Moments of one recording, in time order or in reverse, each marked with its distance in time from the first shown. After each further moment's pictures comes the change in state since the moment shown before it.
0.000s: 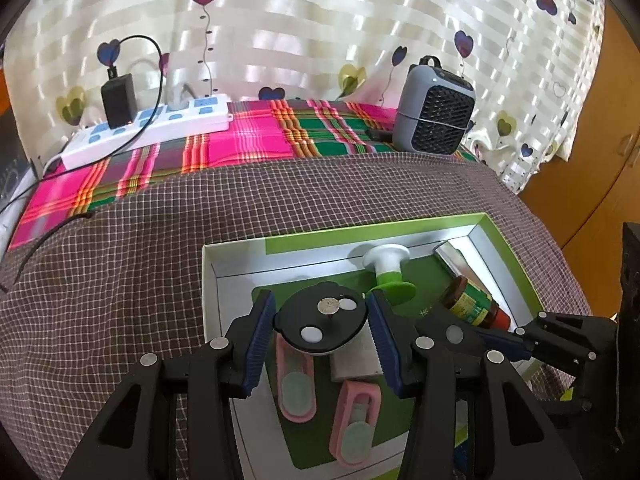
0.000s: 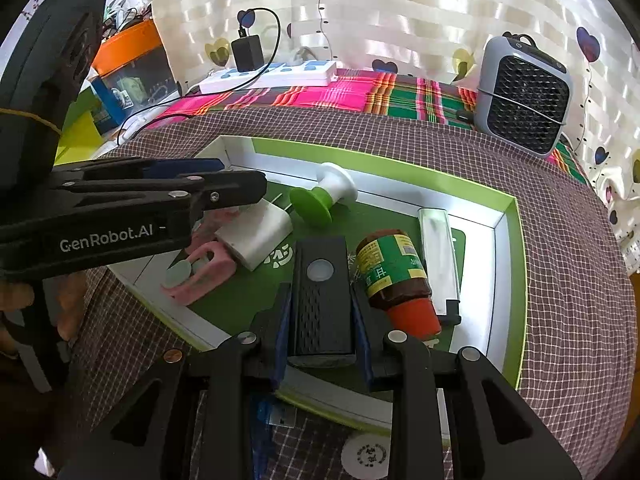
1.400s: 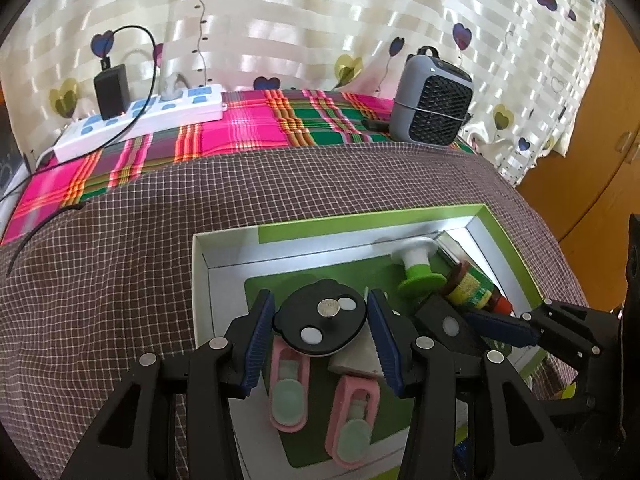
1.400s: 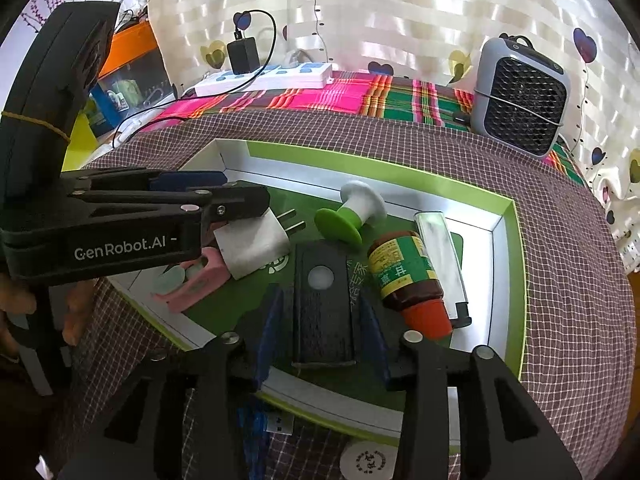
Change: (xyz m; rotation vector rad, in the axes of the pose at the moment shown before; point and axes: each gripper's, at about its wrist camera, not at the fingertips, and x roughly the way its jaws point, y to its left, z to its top) left arm 0.001 -0.003 -0.003 0.005 0.025 -0.022; right arm -0.001 0.001 0.001 0.005 -0.017 -0.019
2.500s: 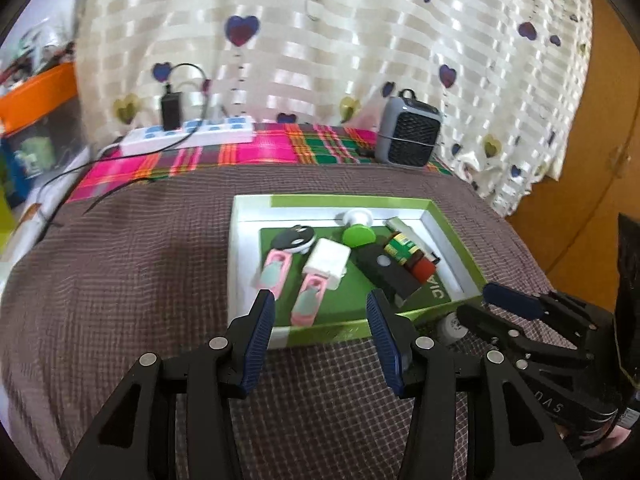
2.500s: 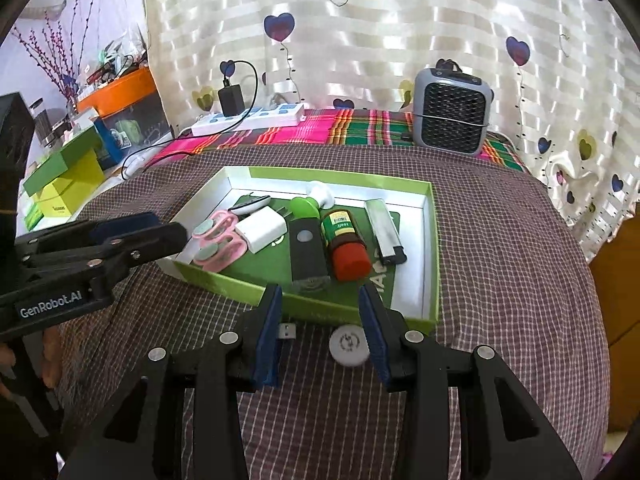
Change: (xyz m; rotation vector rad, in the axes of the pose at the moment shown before) left arm -0.104 -0.032 -0.072 -0.068 -0.148 0.086; right arm -0.082 0.000 -0.048 0.094 -0.137 -0.078
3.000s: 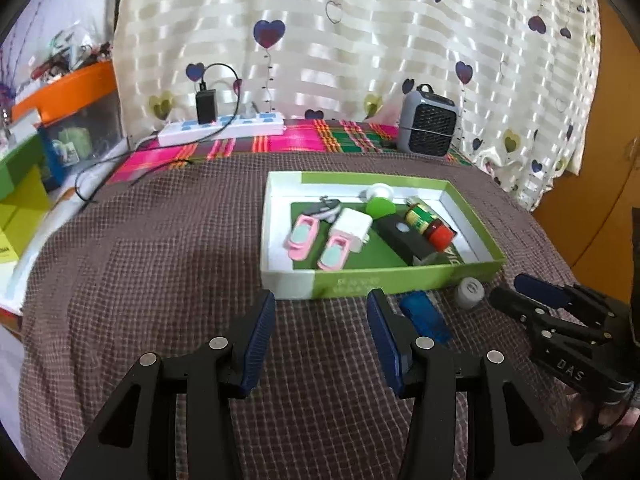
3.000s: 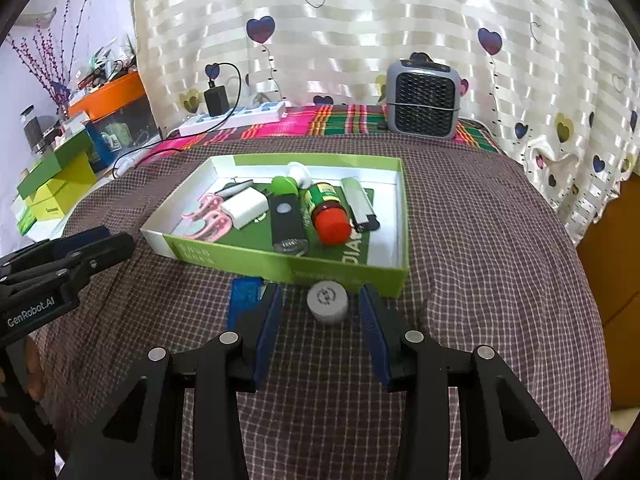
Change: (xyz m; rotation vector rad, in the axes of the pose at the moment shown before) left arm -0.024 -0.002 -0.037 -0.010 -0.014 0.086; right arm -0.014 -0.010 -0.028 0.040 -0.003 -0.036
